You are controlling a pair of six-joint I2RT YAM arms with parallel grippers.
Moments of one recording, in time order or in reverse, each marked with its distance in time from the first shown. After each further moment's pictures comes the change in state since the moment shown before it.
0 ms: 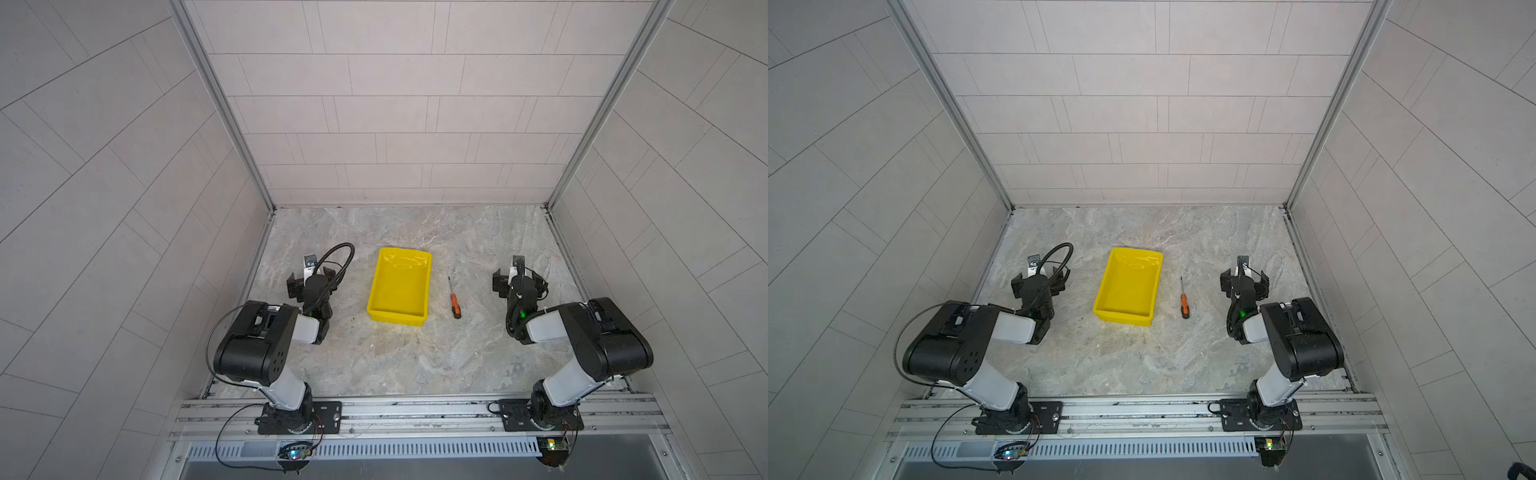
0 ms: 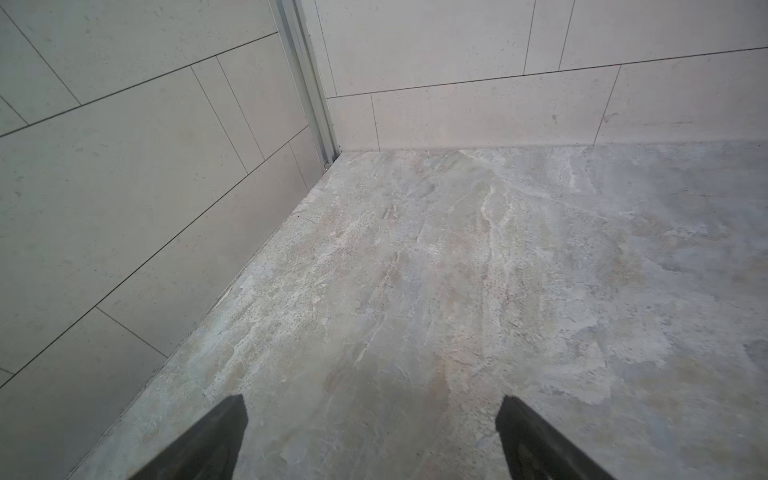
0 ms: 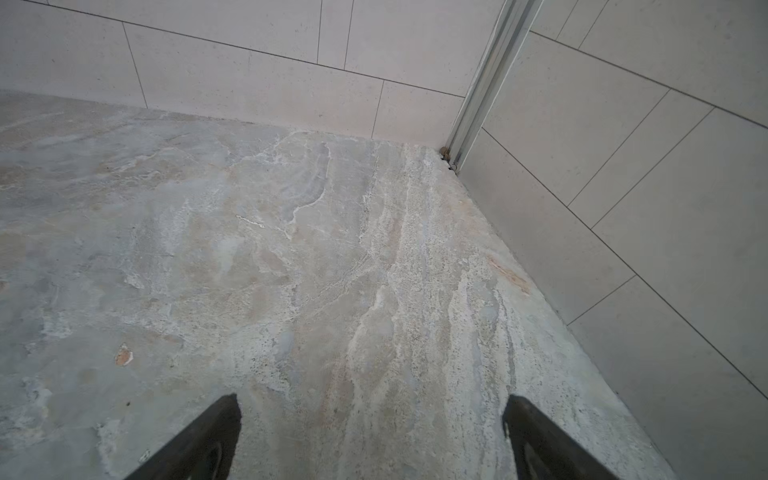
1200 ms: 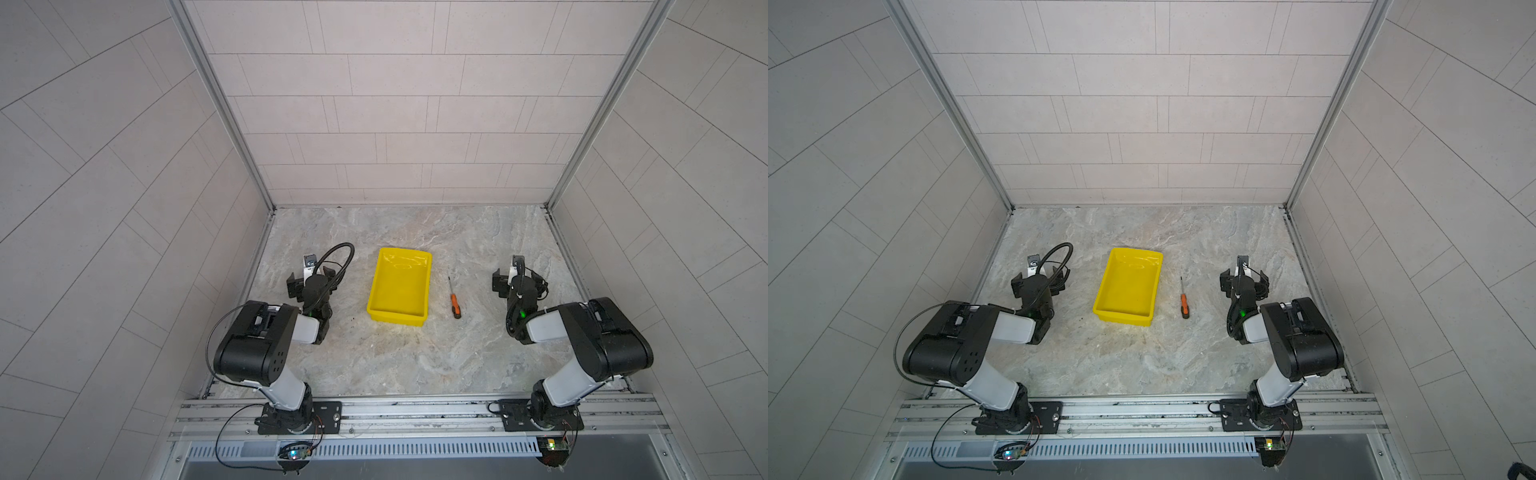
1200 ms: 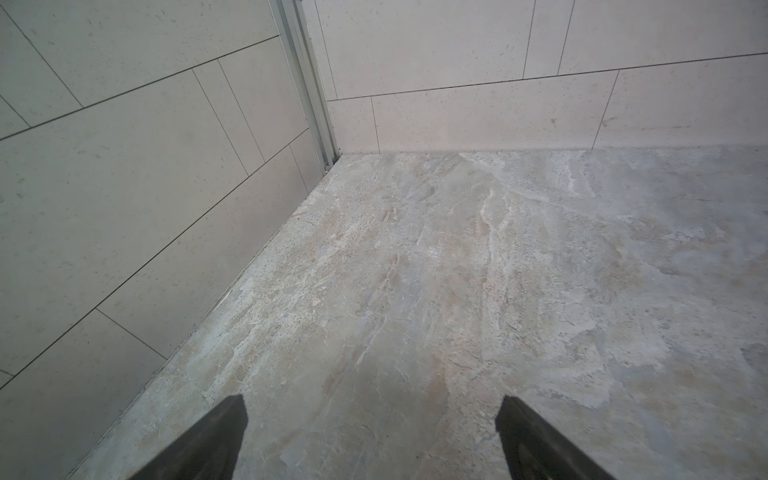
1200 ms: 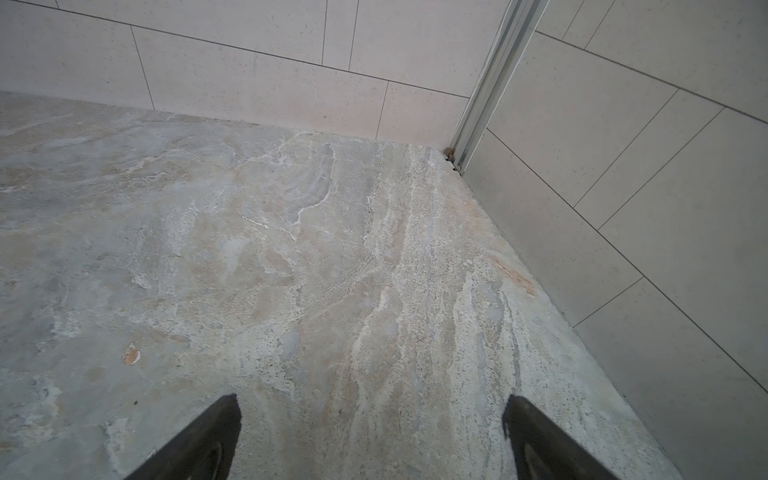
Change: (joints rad) left arm 0.000 0.000 0.000 0.007 0.000 0.000; right arm 0.003 0.000 0.000 0.001 -0.010 0.000
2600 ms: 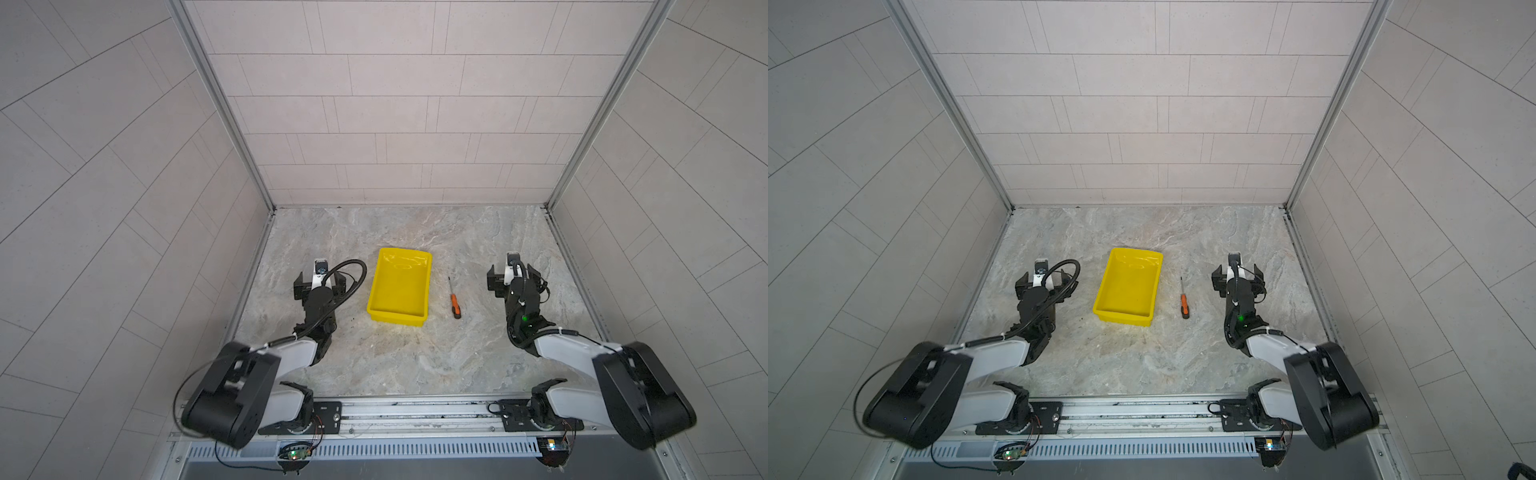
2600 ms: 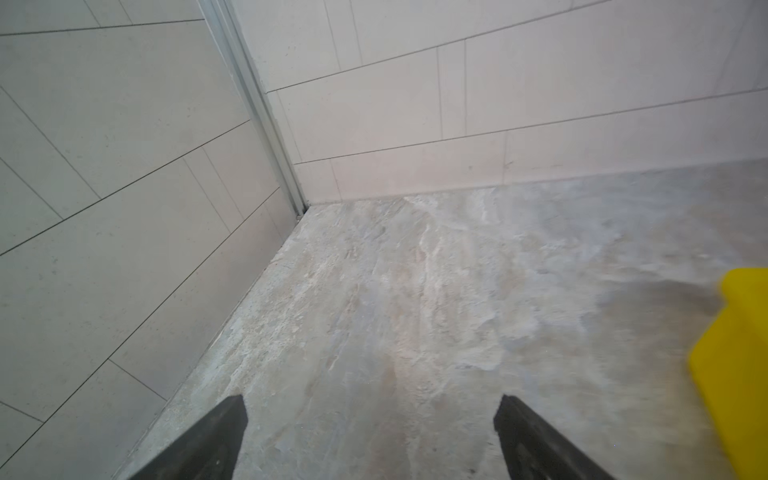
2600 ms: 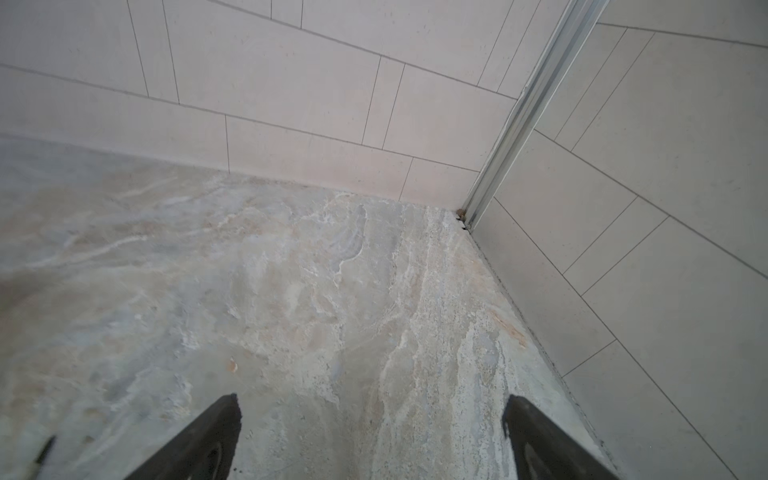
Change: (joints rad) left arm -0.217 -0.446 -0.042 -0.272 -0.035 0.077; right arm 0.143 -0.447 0.067 -0.401 0.053 -0.024
